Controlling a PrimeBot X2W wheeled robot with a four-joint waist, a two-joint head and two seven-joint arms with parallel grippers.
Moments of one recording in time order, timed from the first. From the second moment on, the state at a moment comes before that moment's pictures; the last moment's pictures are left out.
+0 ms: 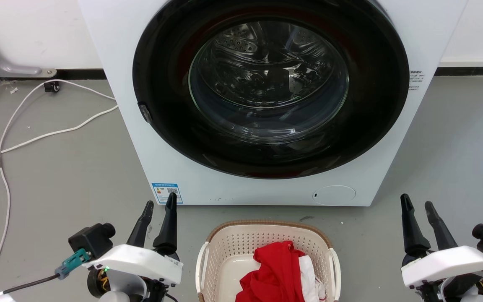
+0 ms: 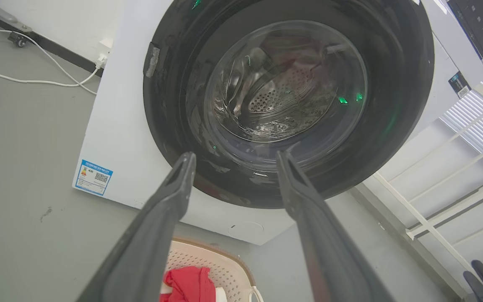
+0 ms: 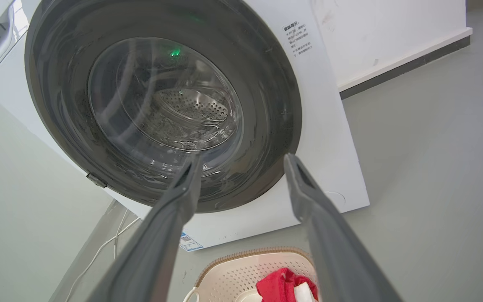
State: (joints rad) left arm -0.09 0.05 -0.10 0.21 -0.68 -0.11 -0.11; right arm -0.04 -0.05 -0.05 0.17 0.54 0.13 -0.08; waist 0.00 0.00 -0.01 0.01
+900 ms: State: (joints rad) left arm -0.11 0.07 -0.19 0.24 -0.36 -0.07 -0.18; right arm -0.01 -0.05 -0.04 0.14 0.22 0.13 -0.08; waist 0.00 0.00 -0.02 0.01
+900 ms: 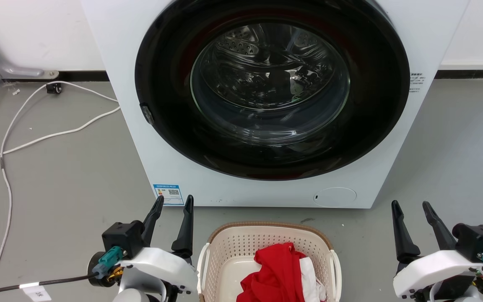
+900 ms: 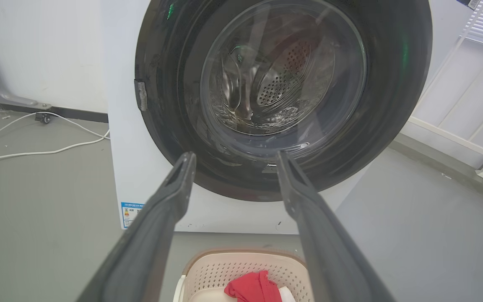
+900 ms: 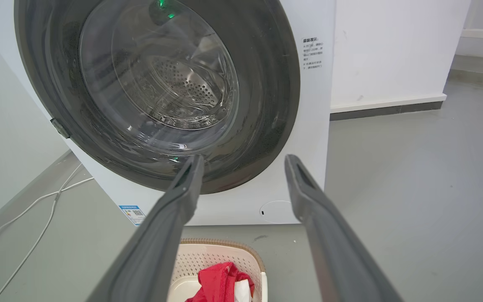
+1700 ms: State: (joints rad) left arm -0.12 0.08 -0.22 0.25 -0.19 -0.06 -0.23; right arm 0.00 -0.05 -0.05 0.12 0.04 0.13 -0.09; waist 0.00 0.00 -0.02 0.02
